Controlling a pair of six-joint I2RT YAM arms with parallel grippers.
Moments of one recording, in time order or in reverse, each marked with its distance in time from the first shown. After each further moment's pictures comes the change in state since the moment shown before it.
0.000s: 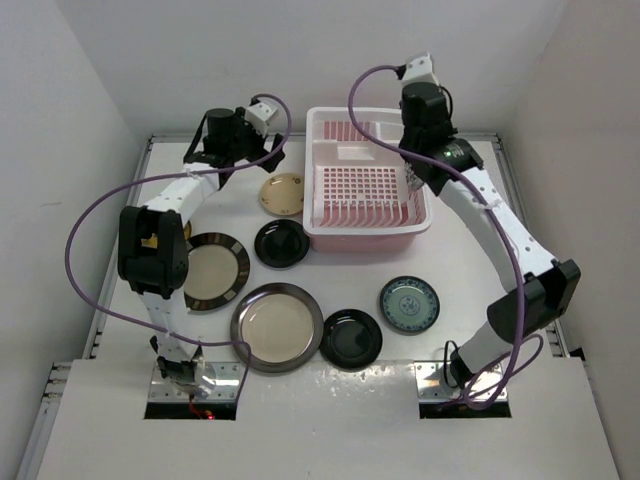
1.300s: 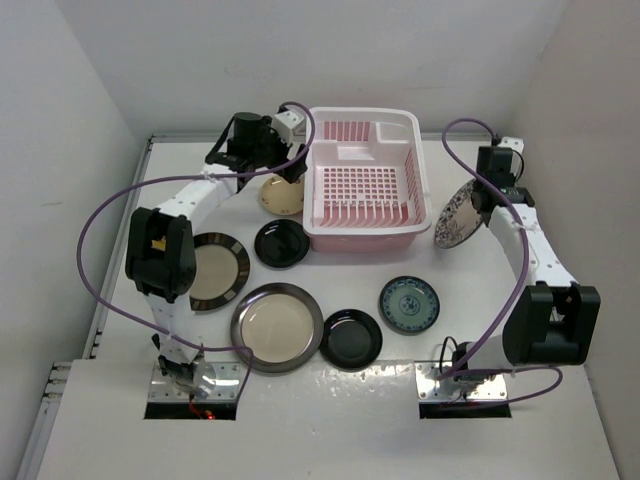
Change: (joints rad) left arm -0.127 -0.011 0.020 -0.121 -0.040 -0.024; right arm -0.488 -0.185 -0.592 -0.064 -0.325 0.471
